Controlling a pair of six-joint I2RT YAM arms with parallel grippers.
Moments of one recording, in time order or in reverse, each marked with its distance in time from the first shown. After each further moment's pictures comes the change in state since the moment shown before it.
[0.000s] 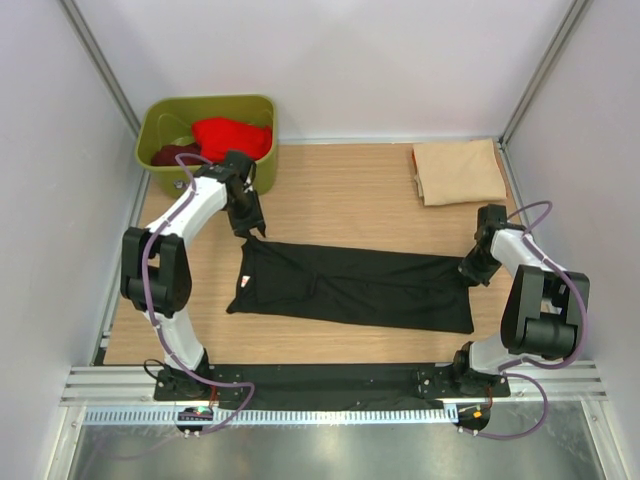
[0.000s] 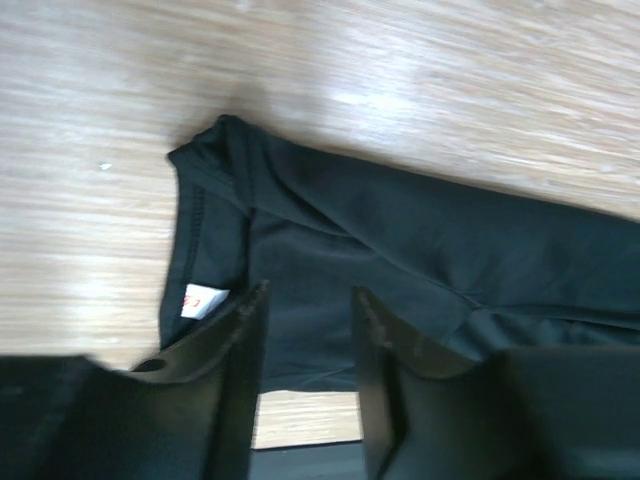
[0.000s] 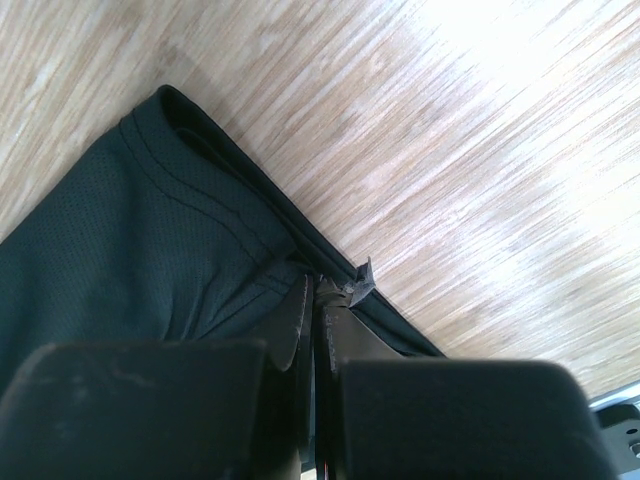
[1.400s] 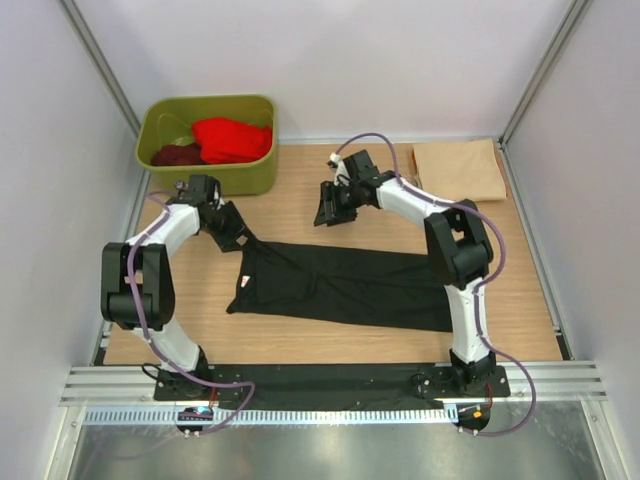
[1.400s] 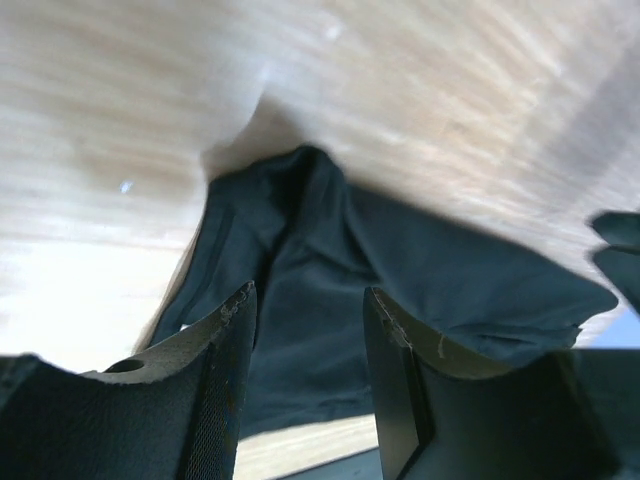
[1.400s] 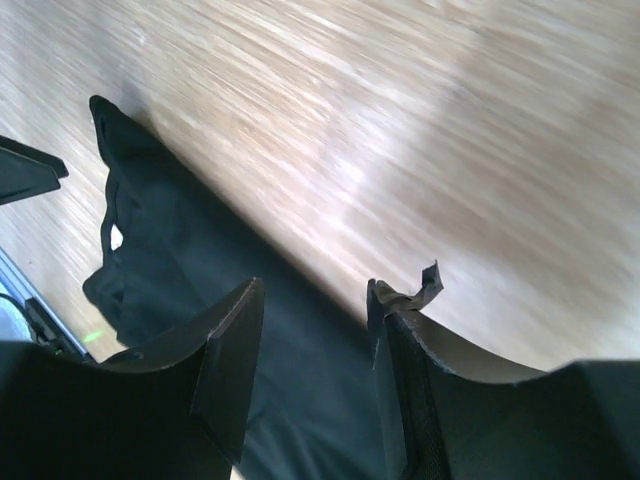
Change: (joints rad) left arm 0.198 -0.135 -0.362 0.344 0.234 -0.137; right arm 0.666 0.612 0.766 0.285 -0.615 -0.204
